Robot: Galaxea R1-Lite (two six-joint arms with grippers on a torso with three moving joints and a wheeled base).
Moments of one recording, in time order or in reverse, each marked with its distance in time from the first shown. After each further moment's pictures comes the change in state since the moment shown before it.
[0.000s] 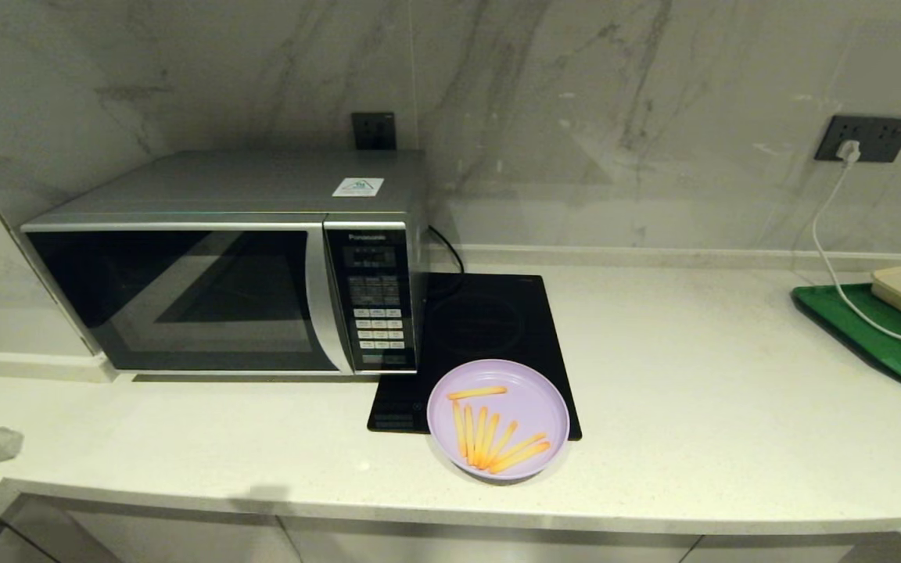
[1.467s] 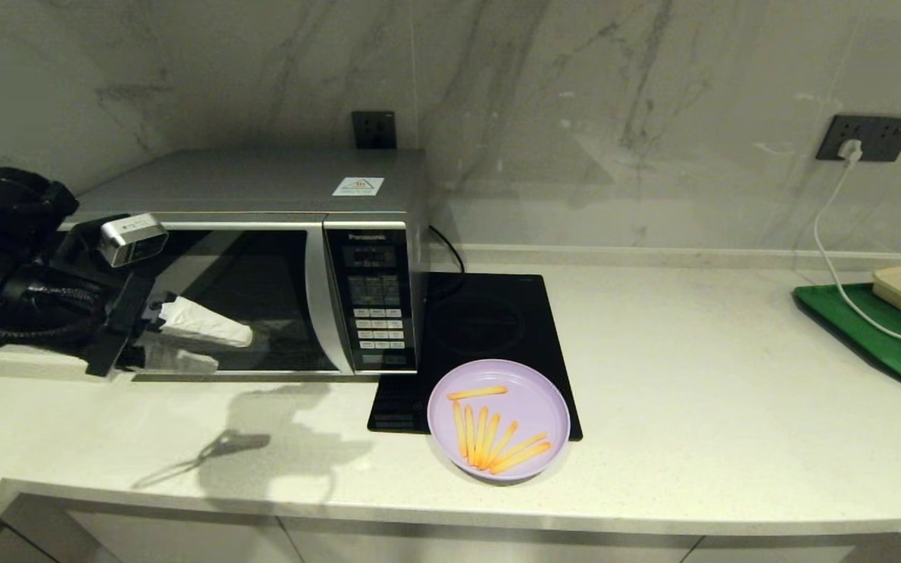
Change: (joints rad) left arm 0.113 0.567 -0.229 -0.056 -0.717 0.204; right arm 0.000 0.000 0.000 0.000 0.000 0.000
